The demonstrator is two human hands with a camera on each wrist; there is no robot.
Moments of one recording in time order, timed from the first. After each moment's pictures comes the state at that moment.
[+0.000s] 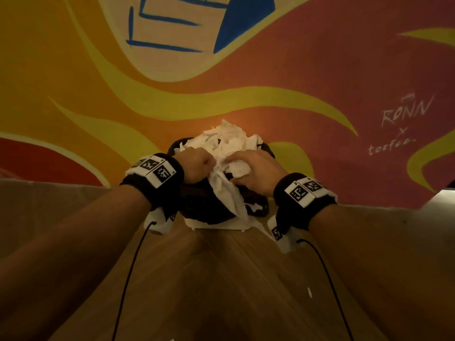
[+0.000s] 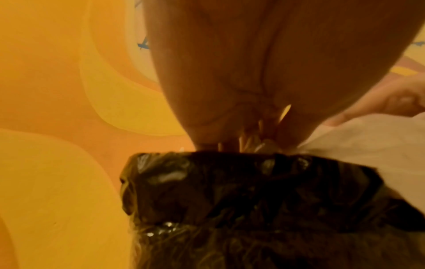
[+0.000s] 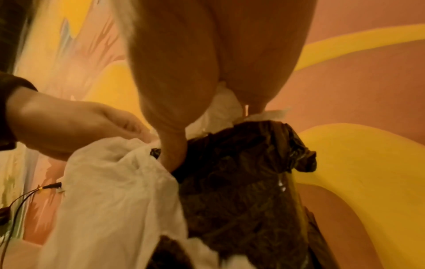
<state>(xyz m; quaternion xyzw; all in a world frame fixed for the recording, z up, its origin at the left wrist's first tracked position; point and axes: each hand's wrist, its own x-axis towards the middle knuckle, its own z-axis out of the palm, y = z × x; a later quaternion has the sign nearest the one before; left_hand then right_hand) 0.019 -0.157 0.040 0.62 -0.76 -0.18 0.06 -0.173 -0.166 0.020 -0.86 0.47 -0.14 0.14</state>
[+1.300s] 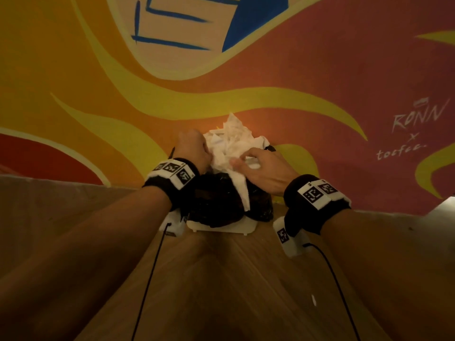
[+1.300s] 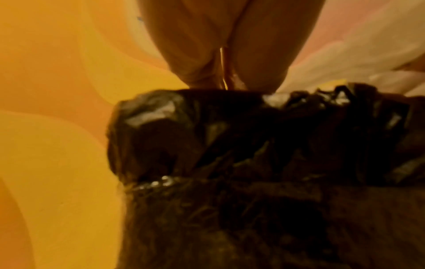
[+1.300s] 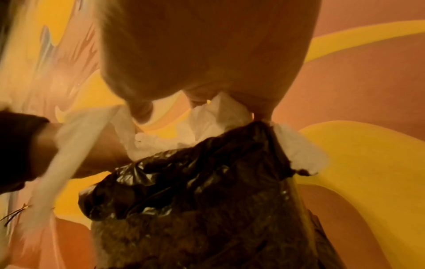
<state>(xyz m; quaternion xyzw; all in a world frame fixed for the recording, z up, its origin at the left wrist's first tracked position) 0.016 -0.175 0.037 0.73 -0.64 -0.06 0.24 -0.172 -0.164 0.030 -0.78 0.54 -0.18 0.25</state>
